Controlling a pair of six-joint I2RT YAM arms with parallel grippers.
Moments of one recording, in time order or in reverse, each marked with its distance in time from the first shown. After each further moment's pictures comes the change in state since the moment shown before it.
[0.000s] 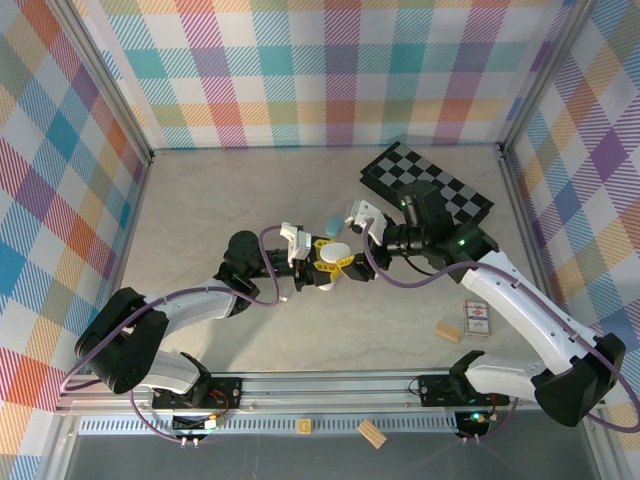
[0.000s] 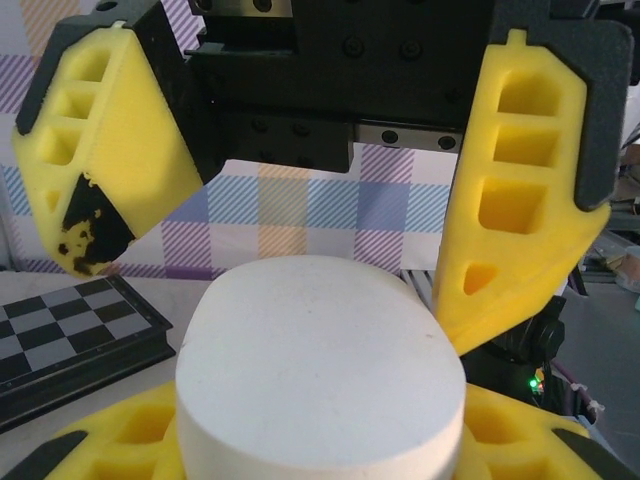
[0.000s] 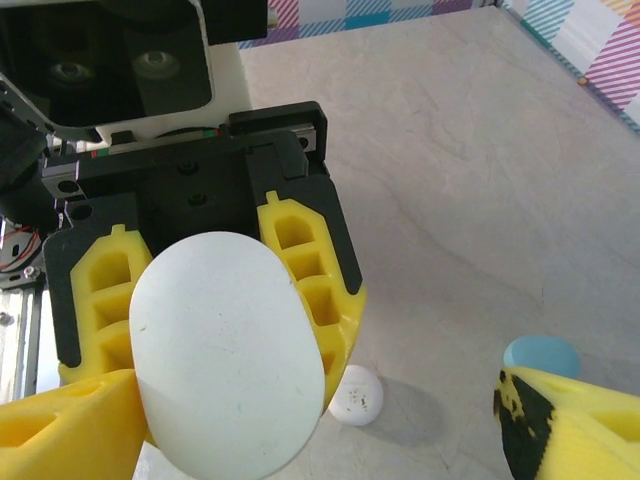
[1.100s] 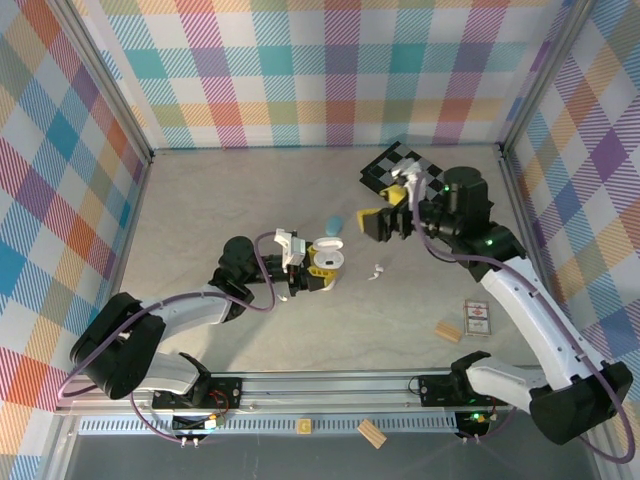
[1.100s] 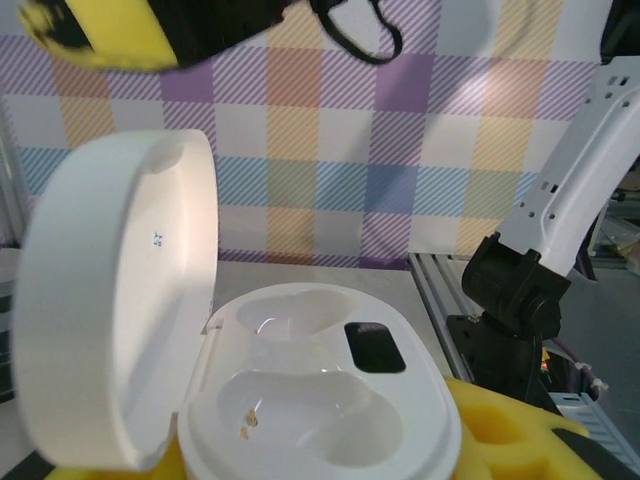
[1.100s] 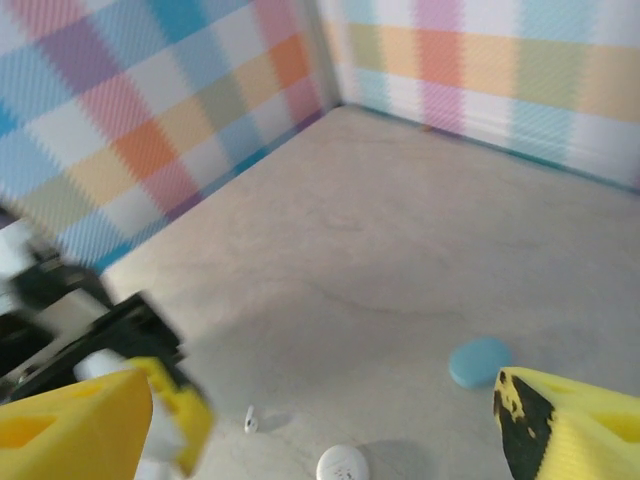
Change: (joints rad) left arm 0.039 -0.047 -0.074 -0.003 0.002 0.027; right arm -0.264 -0.077 -0.068 0.252 -0.037 0.520
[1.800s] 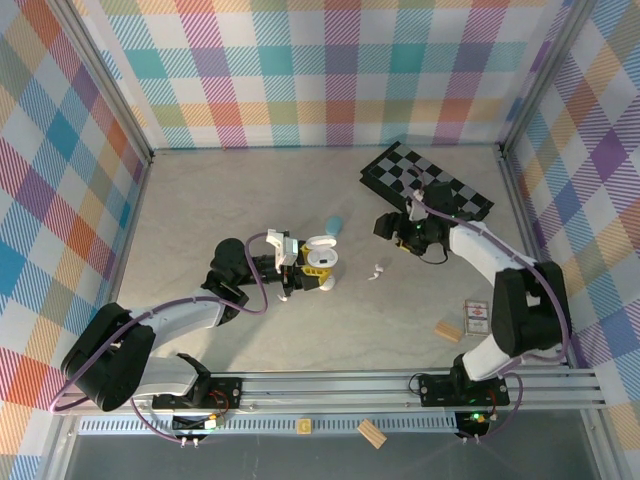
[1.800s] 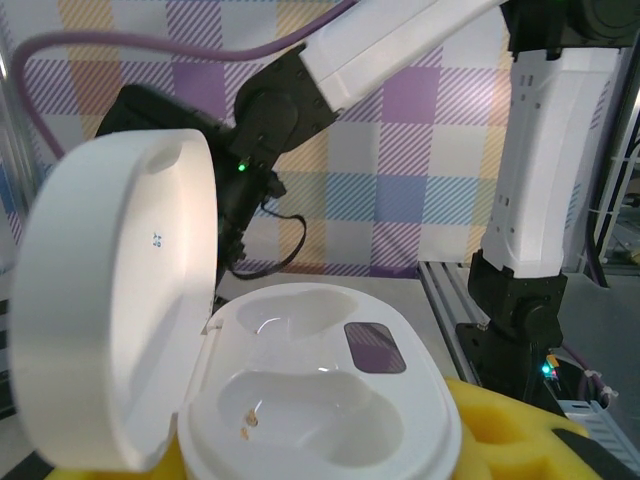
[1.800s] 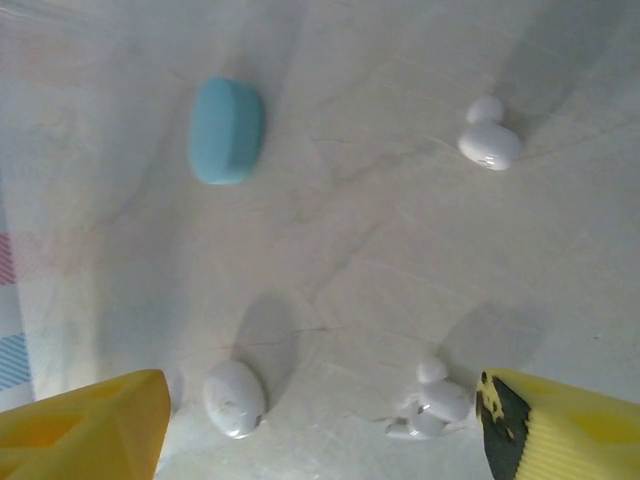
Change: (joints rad) left arm 0.019 -0.058 -0.018 -0.021 -0.008 0.000; right arm -0.156 0.490 -0.112 -0.036 0.060 0.423
